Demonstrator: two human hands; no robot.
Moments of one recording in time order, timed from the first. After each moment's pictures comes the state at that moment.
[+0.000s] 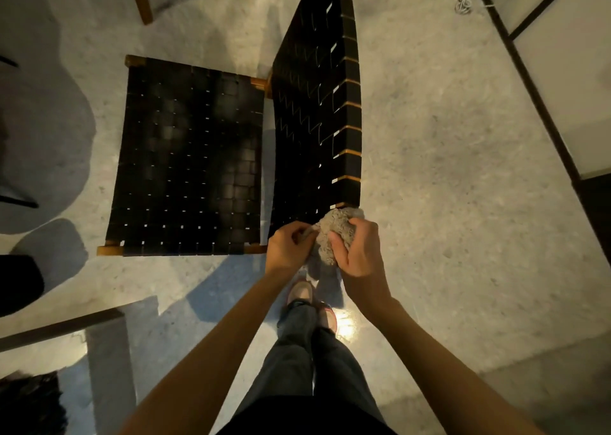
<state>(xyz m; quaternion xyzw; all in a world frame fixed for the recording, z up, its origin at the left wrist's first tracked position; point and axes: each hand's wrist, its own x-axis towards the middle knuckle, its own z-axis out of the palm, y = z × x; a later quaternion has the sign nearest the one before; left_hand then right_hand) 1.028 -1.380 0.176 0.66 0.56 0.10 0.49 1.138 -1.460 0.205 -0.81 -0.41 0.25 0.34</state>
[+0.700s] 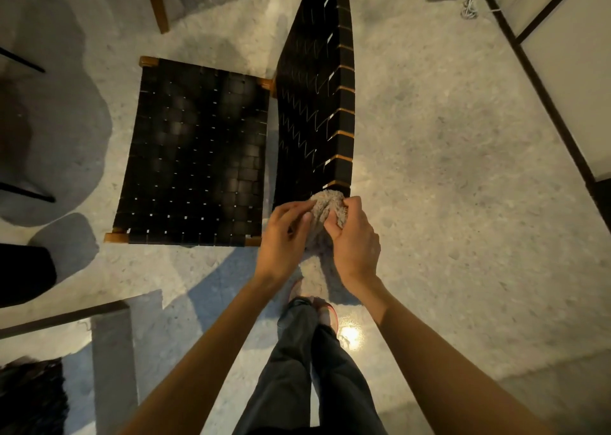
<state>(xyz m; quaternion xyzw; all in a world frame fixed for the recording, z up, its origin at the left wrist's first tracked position) 1.020 -1.418 0.208 0.69 0.50 0.21 0.48 1.132 -1.470 0.198 -0.85 -0.37 0.23 0.29</state>
